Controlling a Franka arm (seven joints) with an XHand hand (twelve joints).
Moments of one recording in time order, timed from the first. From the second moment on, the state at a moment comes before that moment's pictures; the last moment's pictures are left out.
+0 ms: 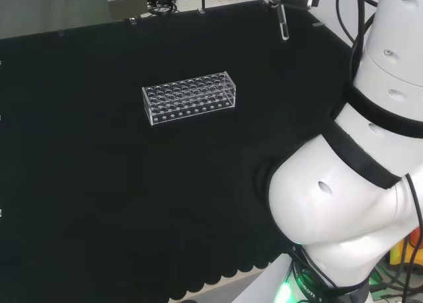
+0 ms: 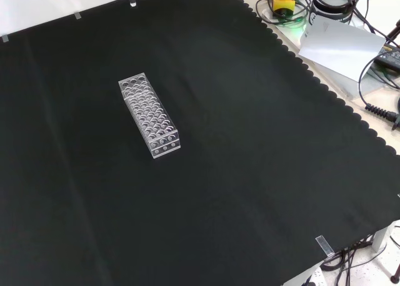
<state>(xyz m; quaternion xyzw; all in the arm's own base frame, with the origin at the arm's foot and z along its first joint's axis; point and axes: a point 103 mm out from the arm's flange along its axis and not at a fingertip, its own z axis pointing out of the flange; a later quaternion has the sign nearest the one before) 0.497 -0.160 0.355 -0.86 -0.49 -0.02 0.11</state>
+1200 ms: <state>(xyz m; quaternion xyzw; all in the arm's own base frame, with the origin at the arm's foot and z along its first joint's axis) 0.568 0.077 0.334 -0.74 -0.66 -0.05 0.15</state>
